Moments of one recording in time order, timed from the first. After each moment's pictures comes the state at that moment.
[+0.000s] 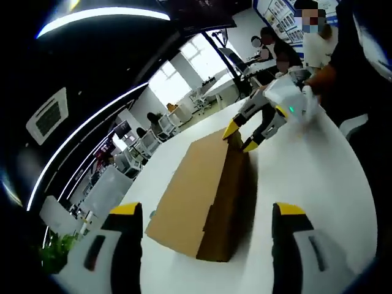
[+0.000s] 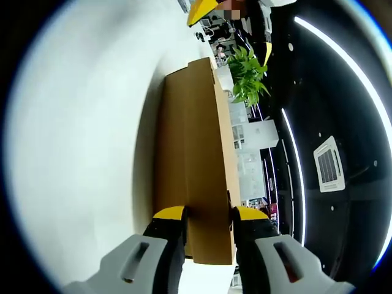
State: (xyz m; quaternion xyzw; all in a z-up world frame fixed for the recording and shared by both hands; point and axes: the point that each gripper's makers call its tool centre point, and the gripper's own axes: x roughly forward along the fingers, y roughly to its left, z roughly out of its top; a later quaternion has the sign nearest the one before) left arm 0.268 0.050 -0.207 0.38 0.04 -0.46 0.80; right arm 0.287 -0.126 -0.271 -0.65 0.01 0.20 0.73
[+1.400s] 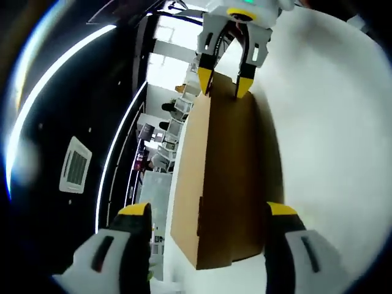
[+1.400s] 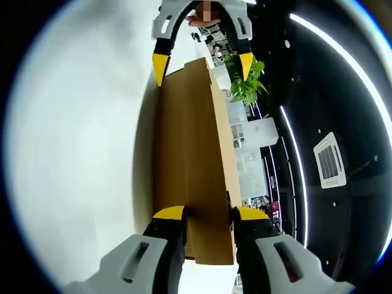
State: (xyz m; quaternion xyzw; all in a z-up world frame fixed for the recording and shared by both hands) left arm 0.294 0.037 -0.255 0.60 -0.02 -0.28 0.75; right arm 0.287 -0.126 -0.270 -0.64 0.02 0.20 0.74
